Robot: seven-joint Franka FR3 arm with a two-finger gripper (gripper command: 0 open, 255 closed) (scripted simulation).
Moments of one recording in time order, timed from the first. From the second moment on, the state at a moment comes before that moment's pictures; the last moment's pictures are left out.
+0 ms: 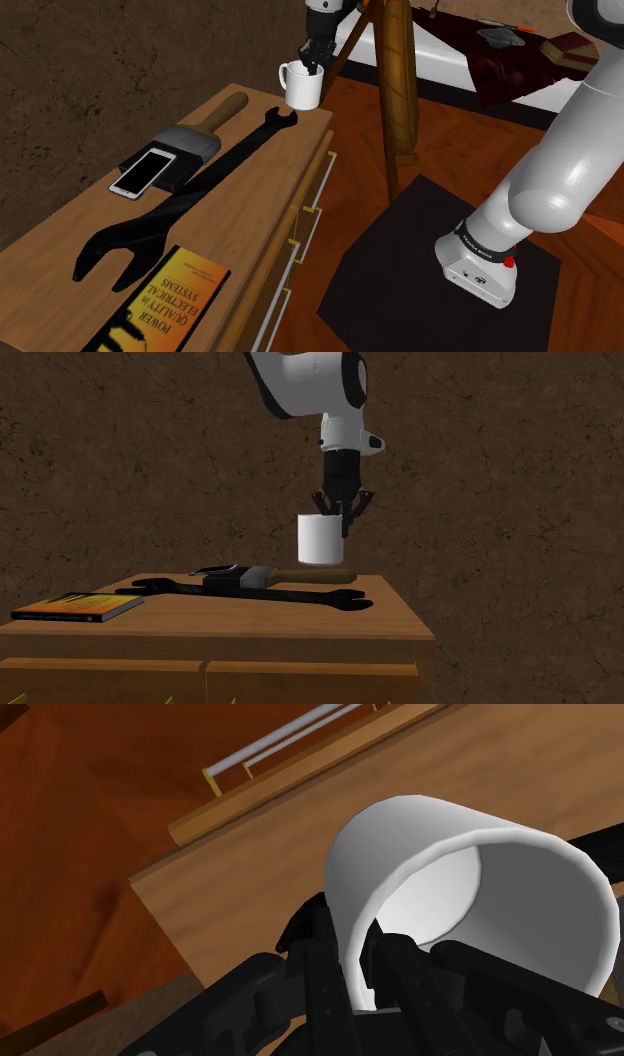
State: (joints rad) arm 0.03 0.13 0.09 -1.73 -0.01 1.85 0.11
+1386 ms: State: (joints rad) arm 0.20 0.12 0.22 -1.64 -0.02 1.75 0.41
